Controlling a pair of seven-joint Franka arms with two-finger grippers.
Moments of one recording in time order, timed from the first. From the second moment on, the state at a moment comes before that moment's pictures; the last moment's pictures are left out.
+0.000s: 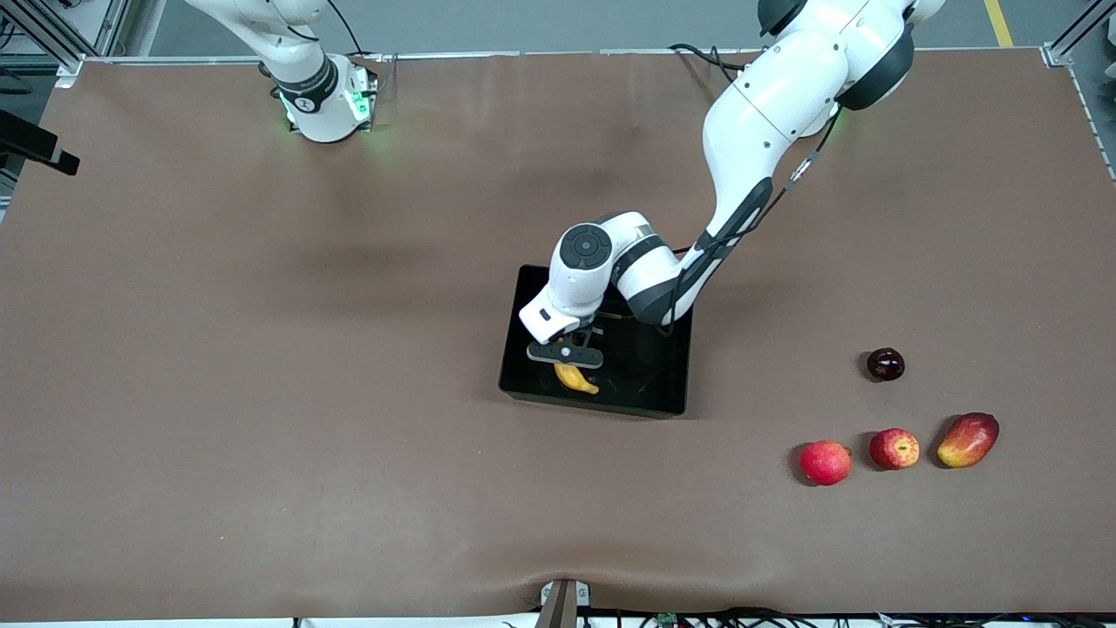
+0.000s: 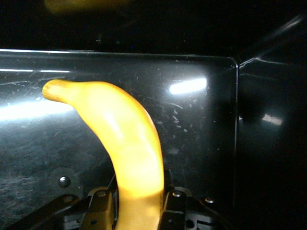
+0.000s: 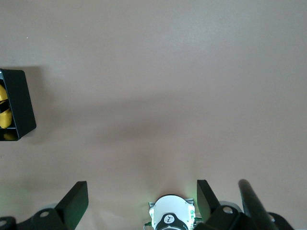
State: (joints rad) left arm -0.44 0.93 -0.41 -1.43 0.47 2.43 -0.88; right arm -0.20 -0.02 0.04 -1.41 0.09 1.24 0.03
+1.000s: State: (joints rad) left arm -0.40 0.73 -0.41 -1.39 0.45 2.30 -0.88; right arm -0.23 -0.01 0.04 -1.41 0.12 1.23 0.03
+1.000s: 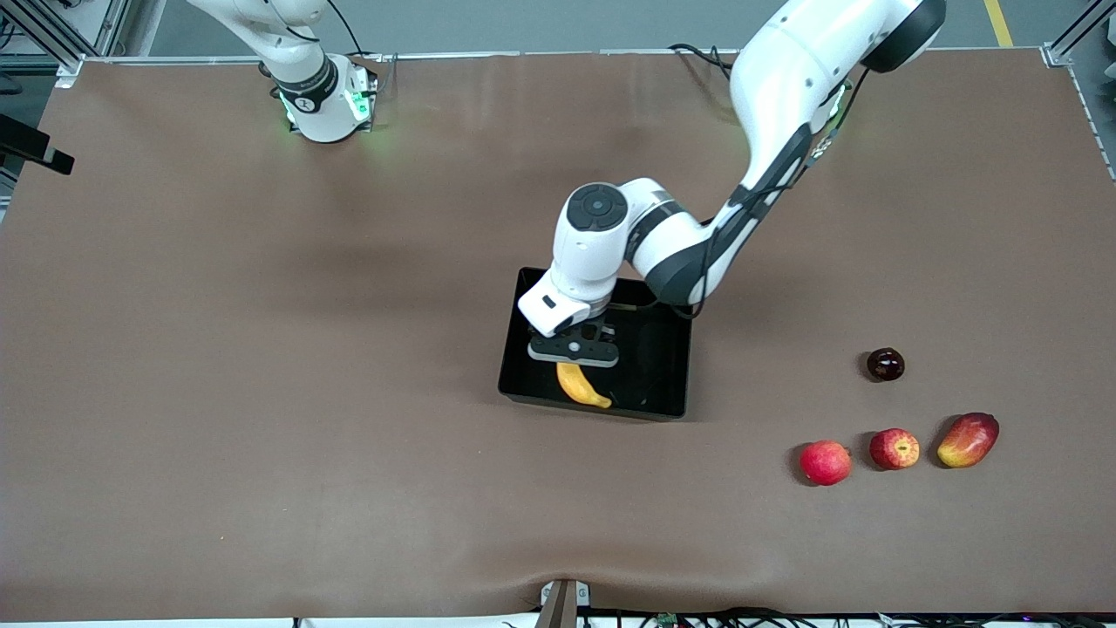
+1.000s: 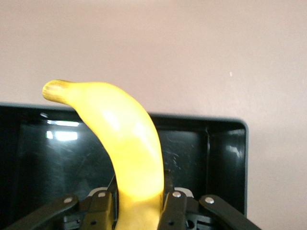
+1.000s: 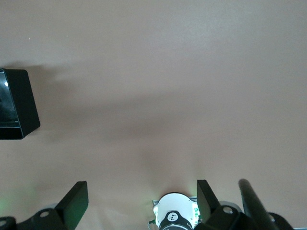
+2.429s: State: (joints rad) left arm 0.16 0.52 -0.42 -1.79 0.32 2.25 -0.38; right arm -0.24 0.00 0.04 -1.41 0.13 1.23 0.03
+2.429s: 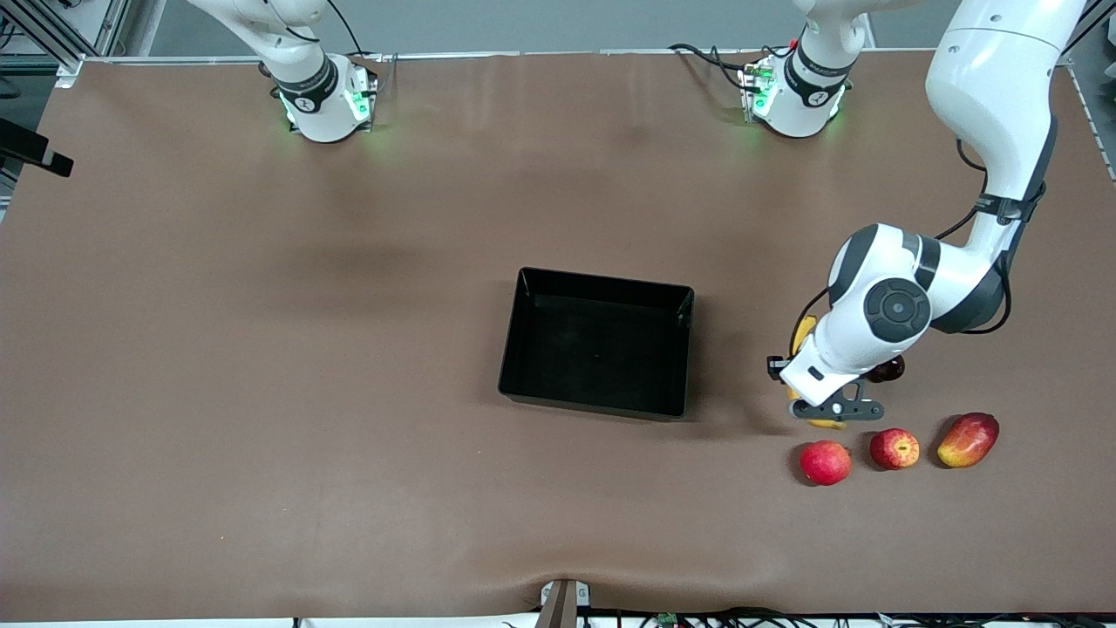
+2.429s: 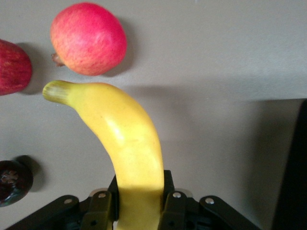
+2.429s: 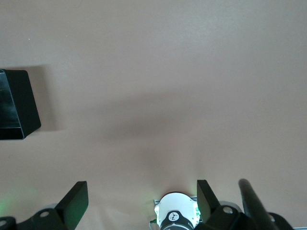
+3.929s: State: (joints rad) left arm 0.30 0.60 -0.41 -1.95 0.35 2.53 -0.38; right arm 0.04 0.16 0.07 -1.41 0.23 1.34 0.26
